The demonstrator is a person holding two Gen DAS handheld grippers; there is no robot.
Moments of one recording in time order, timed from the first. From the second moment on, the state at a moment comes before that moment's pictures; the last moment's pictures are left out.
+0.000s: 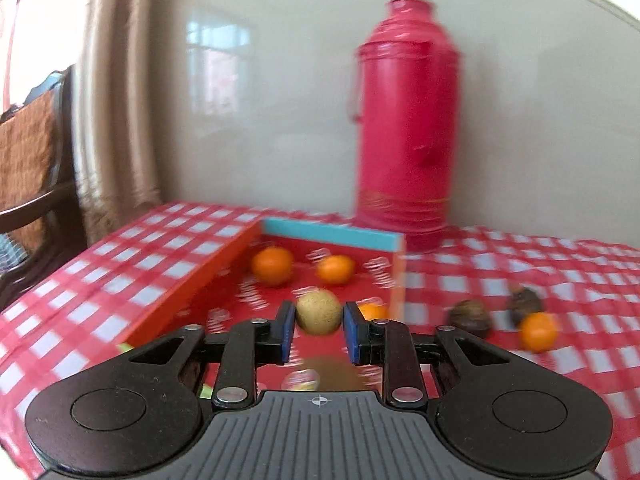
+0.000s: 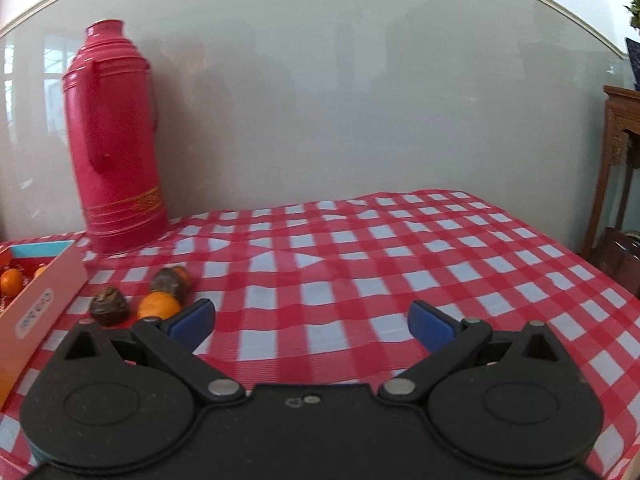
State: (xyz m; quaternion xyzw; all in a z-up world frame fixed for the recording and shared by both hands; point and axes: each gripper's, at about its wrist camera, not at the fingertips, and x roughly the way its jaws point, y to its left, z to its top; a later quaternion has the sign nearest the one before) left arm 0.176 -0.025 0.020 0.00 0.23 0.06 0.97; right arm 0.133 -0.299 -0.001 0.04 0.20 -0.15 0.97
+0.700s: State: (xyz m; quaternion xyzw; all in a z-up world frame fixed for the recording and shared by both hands) left arm 0.139 0.014 0.033 0.03 0.18 0.11 0.98; right arm 0.134 -0.249 0.000 0.03 0.21 -0.06 0.98
